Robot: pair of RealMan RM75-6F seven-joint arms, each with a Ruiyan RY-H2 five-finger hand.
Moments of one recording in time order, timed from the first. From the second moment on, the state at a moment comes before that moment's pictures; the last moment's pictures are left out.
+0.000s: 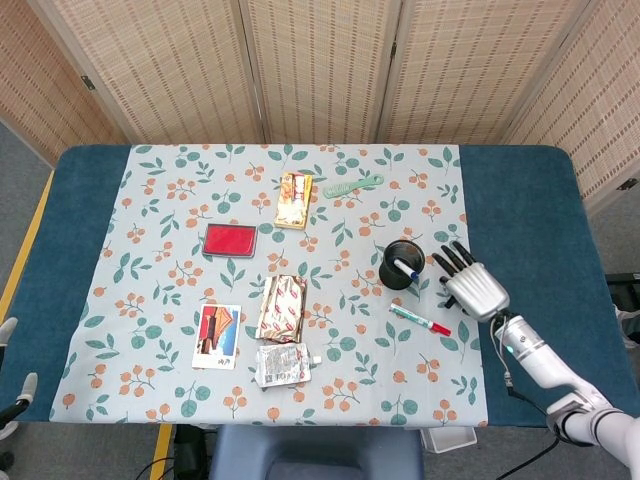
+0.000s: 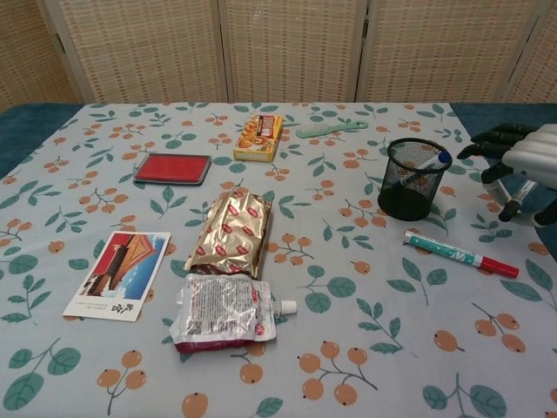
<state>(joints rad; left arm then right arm) 0.07 -1.07 -0.04 -1.71 1.56 1.69 0.18 0.57 -1.48 -0.04 -0.90 -1.65 1.14 -0.03</state>
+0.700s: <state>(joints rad) 0.07 -1.08 -0.04 -1.71 1.54 1.67 0.18 0.58 -1.22 0.15 -1.49 -1.38 1.11 0.45</state>
